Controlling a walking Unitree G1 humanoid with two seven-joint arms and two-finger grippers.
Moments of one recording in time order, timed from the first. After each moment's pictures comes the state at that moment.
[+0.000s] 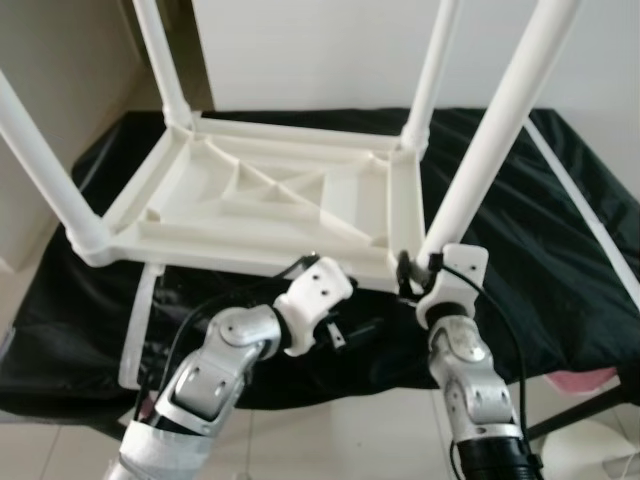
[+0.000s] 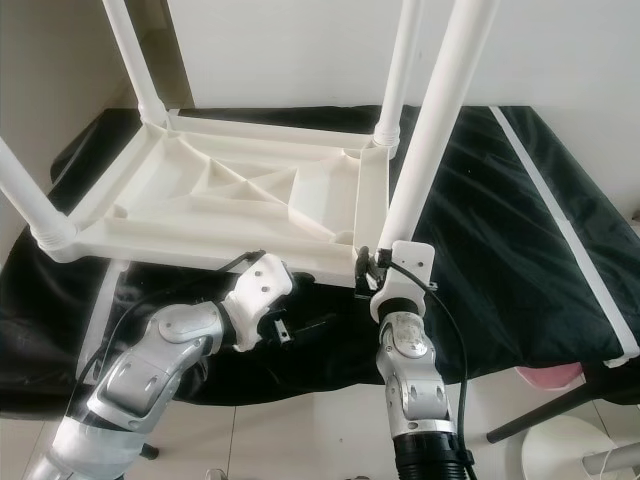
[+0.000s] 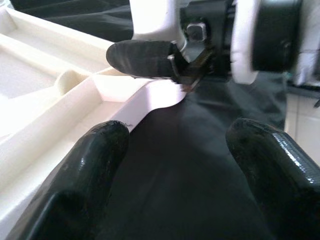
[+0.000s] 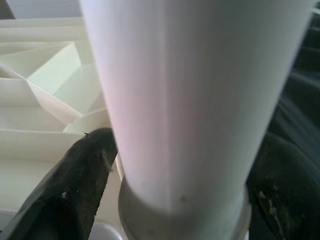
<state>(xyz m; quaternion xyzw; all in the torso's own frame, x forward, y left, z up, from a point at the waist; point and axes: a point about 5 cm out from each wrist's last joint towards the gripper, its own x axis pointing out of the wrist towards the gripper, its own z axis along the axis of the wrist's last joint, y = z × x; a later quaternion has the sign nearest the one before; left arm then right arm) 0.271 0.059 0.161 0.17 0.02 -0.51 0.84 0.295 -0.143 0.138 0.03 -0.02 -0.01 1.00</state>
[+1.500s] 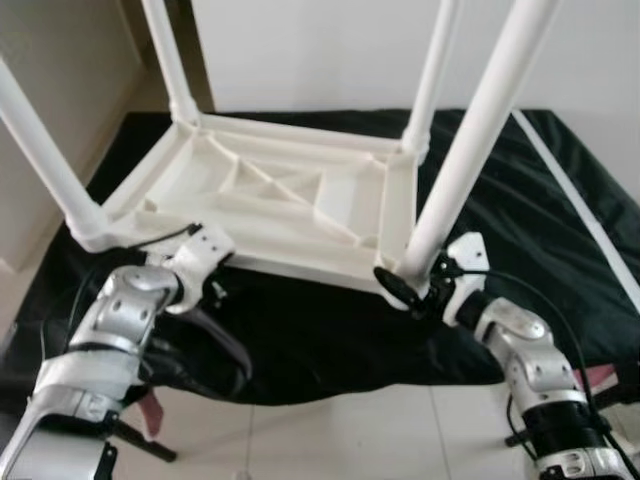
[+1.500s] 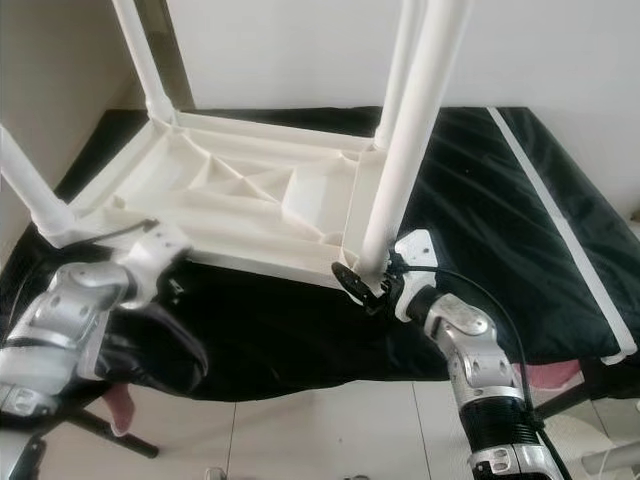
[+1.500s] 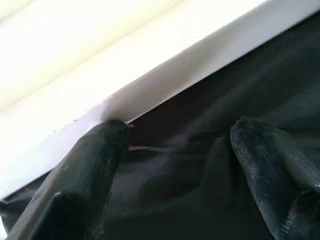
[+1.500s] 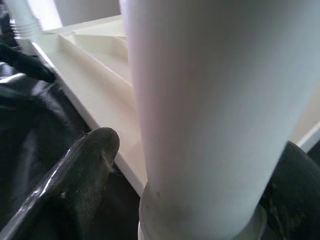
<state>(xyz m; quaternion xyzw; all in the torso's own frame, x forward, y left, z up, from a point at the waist) 0.347 0.194 0.150 0.24 0.22 -0.29 0.90 0.305 -0.166 0.143 -0.04 -0.02 0.35 0.94</state>
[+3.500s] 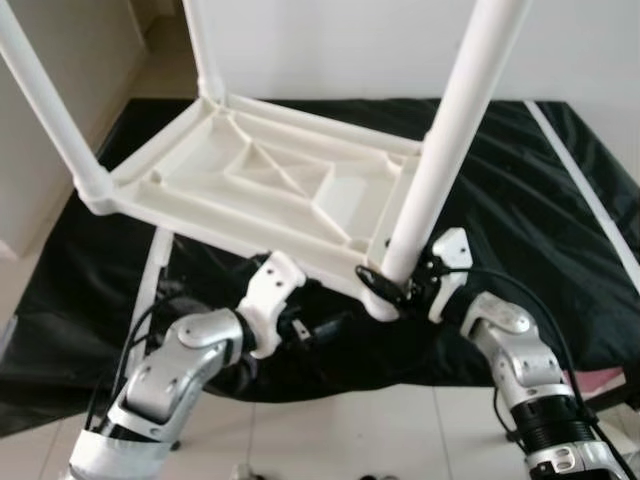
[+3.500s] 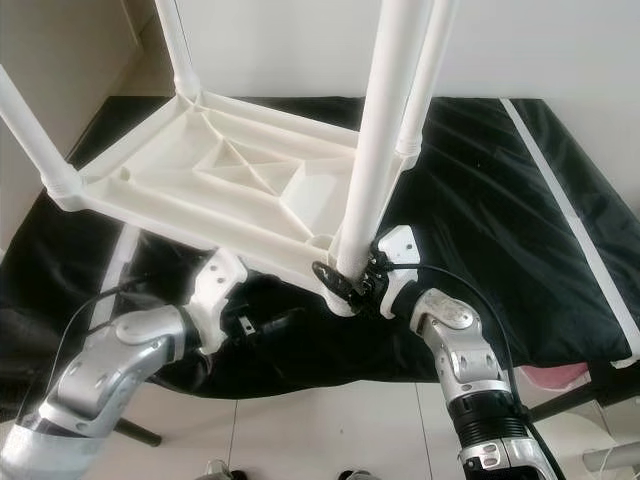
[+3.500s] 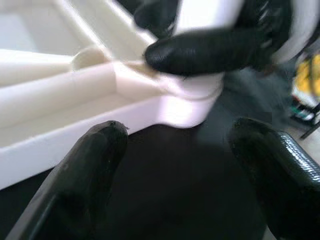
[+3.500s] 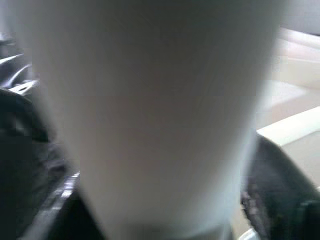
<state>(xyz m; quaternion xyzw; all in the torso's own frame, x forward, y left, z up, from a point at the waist) 0.262 0.084 0.165 0.06 0.05 -0.50 0.86 0.312 -0.149 0.150 -0.04 -0.05 0.37 0.93</state>
